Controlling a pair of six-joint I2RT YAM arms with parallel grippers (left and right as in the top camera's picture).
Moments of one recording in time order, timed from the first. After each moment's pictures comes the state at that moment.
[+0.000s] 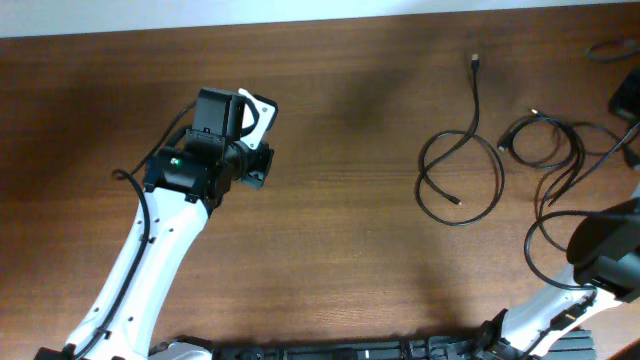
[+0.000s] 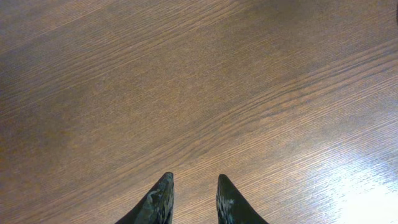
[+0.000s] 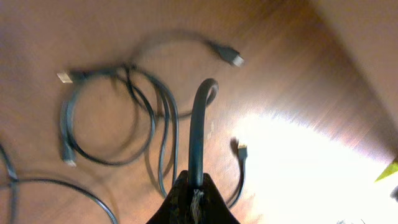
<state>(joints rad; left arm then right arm) -0.30 1.42 1.25 -0.82 0.01 0.16 -0.51 1.96 2.03 -1.36 0.27 0.19</state>
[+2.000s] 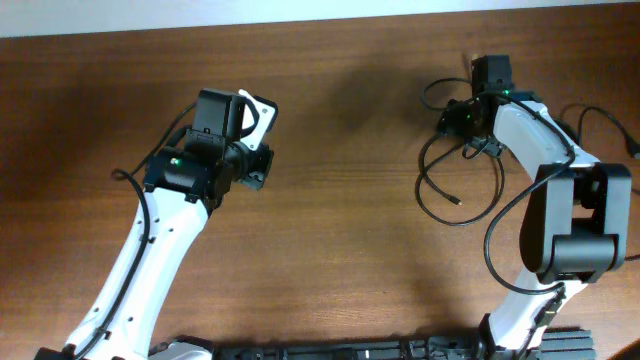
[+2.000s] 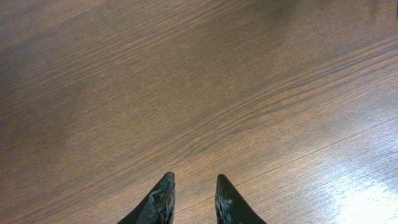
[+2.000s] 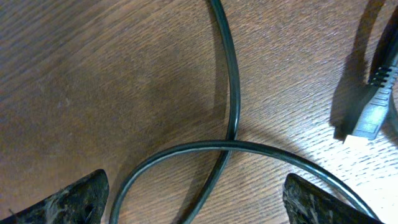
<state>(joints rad) -0.30 1.42 1.25 -0.83 0.01 0.16 -0.04 1.97 1.34 -0.61 0.06 0.48</state>
